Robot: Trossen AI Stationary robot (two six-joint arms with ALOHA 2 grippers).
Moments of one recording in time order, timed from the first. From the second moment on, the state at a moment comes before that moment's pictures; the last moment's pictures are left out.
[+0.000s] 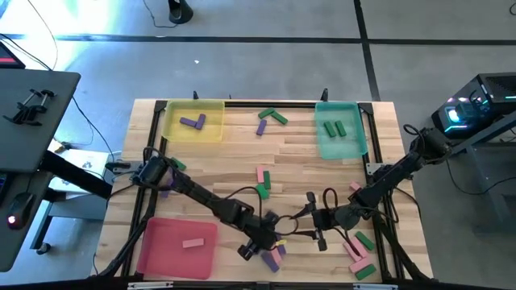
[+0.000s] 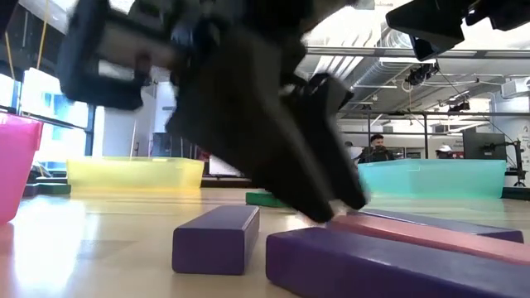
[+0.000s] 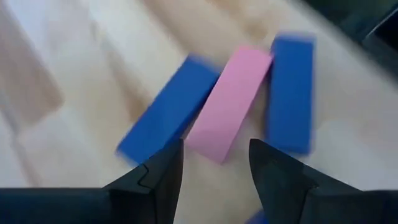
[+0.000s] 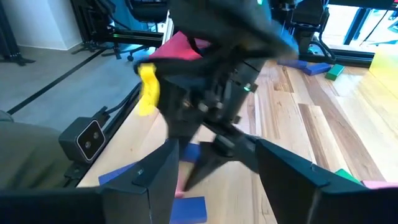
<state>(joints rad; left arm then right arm) -0.41 2.16 1.43 -0.14 0.12 0.25 0.68 1.43 0.59 0.52 0.46 0.13</state>
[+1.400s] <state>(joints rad) -0.36 2.19 1.43 -0.22 0.12 0.17 0.68 1.43 0.59 0.51 0.46 0.13</state>
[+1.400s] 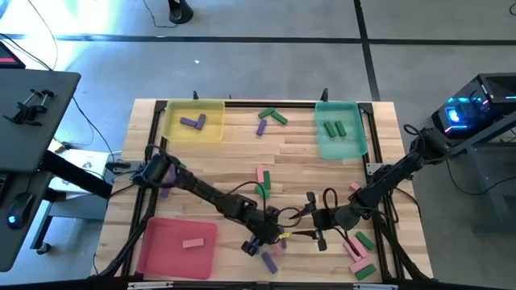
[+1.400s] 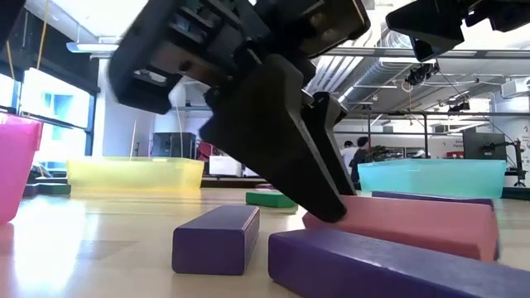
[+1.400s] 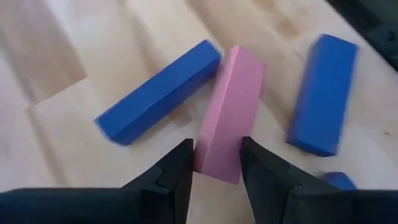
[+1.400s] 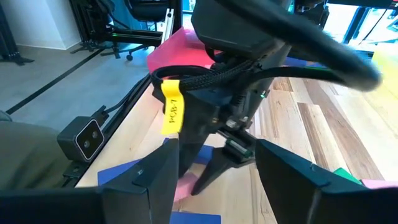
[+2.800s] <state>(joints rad) -0.50 1.99 1.70 -0.96 -0.38 -0.13 0.68 1.43 0.59 0.50 0.46 0.16</state>
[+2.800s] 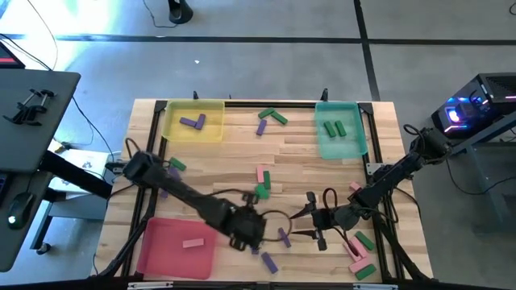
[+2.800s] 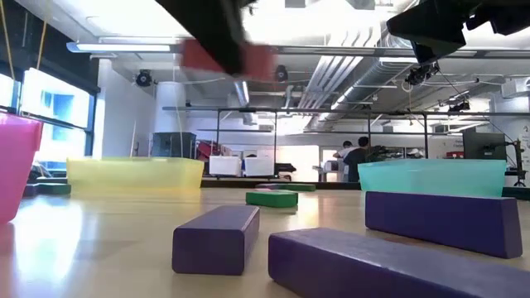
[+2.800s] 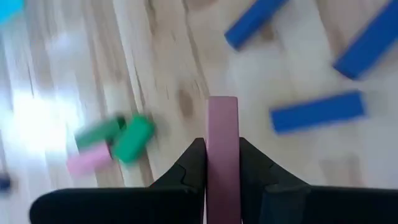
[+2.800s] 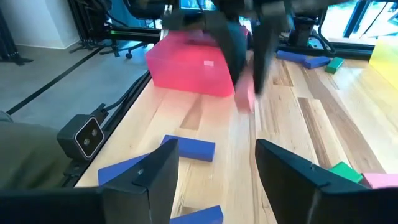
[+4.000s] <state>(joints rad) -0.97 1.89 1.24 -0.93 -0.22 -1.52 0.67 1.43 0.59 0.50 0.46 0.11</state>
